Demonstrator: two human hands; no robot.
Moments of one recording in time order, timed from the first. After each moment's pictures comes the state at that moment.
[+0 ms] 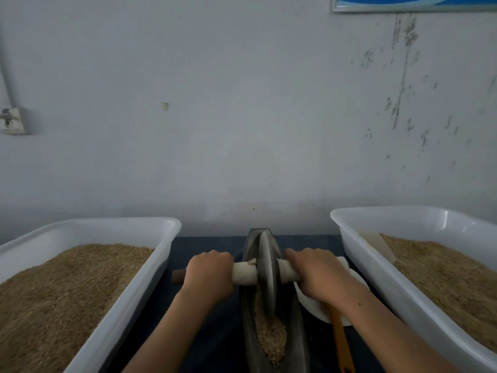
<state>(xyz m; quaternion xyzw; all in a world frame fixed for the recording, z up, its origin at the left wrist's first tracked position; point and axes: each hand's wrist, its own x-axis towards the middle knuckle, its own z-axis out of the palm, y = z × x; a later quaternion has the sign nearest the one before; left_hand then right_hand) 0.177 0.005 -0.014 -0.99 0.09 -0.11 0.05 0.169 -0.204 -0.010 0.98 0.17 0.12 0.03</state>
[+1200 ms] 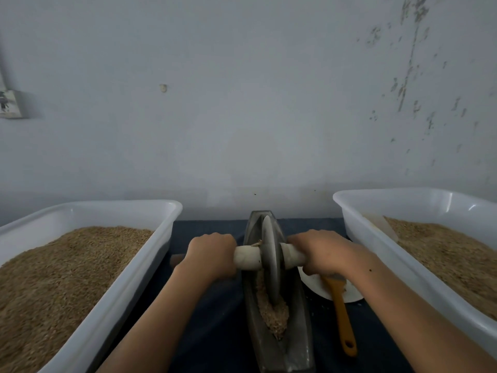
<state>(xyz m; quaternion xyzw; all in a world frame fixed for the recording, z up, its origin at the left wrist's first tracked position) 0.173 0.004 -0.008 -0.99 0.09 -0.05 0.06 0.161 -0.201 0.011 0.98 0.17 -0.03 0.04</state>
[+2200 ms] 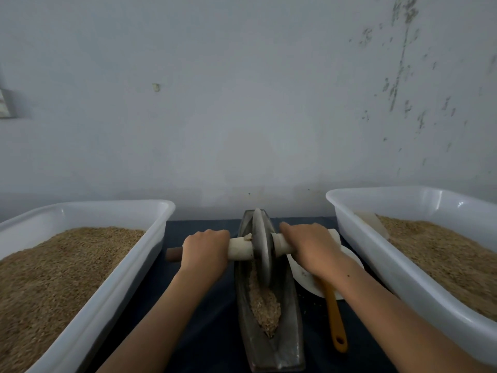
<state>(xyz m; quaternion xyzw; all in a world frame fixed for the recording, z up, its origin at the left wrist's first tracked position) 0.172 -0.001 -0.019 -0.98 0.08 -0.18 0.05 0.167 -0.199 -0.008 0.98 0.16 0.14 0.04</state>
